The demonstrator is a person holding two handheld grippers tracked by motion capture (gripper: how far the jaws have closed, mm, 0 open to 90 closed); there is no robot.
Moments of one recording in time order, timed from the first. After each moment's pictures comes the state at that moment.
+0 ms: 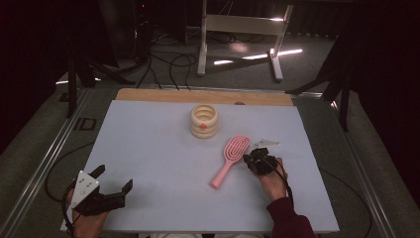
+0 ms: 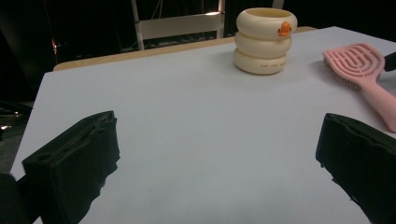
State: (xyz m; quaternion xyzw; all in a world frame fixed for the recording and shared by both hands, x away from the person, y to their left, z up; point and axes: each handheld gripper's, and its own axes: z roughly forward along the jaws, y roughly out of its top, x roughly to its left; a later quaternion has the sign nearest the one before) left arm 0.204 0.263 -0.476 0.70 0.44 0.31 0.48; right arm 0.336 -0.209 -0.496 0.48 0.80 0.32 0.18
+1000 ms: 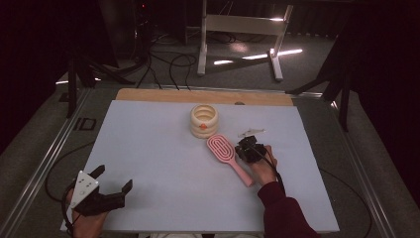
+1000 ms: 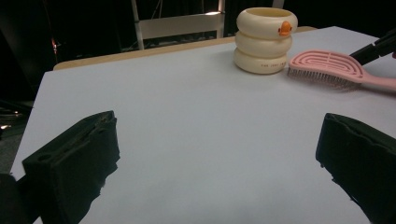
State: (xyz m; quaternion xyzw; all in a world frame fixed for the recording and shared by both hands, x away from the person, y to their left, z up) left arm 0.204 0.264 -0.477 0.69 0.44 0.31 0.48; right arm 0.377 -0.185 -0.500 0.45 0.82 0.30 0.18
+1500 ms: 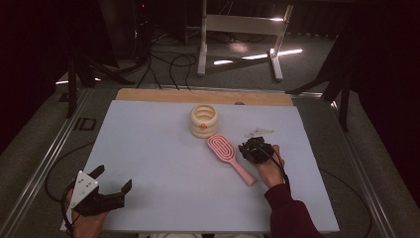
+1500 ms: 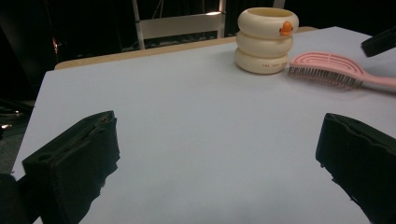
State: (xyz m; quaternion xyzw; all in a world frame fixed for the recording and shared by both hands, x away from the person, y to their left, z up) left arm 0.204 0.265 -0.477 0.69 0.44 0.31 0.48; right arm 0.361 -0.204 -0.480 0.43 0.81 0.33 0.21
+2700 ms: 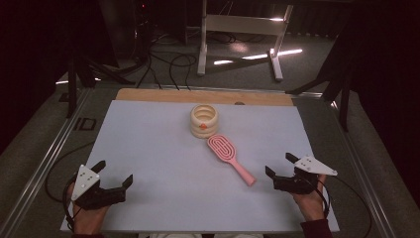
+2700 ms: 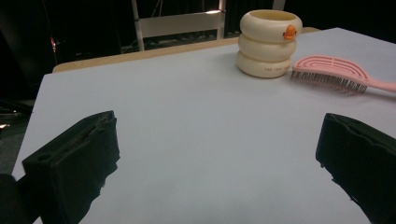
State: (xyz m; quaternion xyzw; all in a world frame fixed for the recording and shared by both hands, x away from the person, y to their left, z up) left arm 0.218 0.263 -0.471 0.70 0.44 0.30 0.48; right arm 0.262 -0.297 -0.464 0.40 0.73 0.48 0.26
